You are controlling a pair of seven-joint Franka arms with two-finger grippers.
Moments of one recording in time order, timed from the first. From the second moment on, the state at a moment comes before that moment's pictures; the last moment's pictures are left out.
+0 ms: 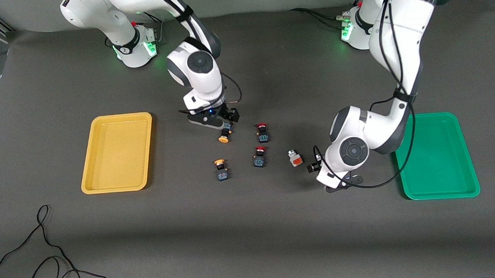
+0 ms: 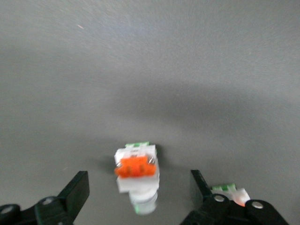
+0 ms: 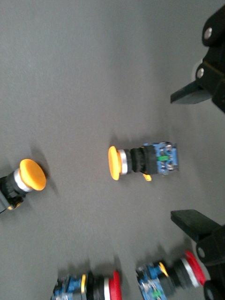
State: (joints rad) left arm -0.31 0.71 -0.11 -1.63 0.02 2.21 -0.66; right arm 0.91 0.38 -0.14 -2.13 -0.01 2.55 1.14
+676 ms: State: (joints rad) left arm -0.31 0.68 -0.10 -1.69 0.02 2.26 -0.66; right arm 0.90 0.54 -0.16 -2.06 -0.01 2.65 1.14
